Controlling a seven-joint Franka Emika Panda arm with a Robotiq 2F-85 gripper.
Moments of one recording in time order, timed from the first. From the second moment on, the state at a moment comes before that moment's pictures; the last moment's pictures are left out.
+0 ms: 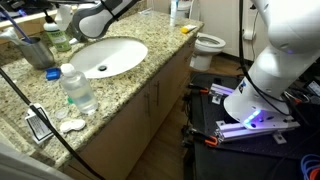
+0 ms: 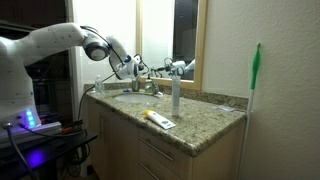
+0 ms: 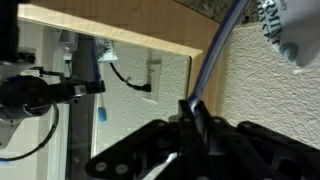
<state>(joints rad) -0.82 1.15 0.85 -1.38 -1.14 3.45 0.07</state>
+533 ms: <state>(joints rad) -0.81 1.15 0.83 -1.36 -1.14 3.45 0.06</state>
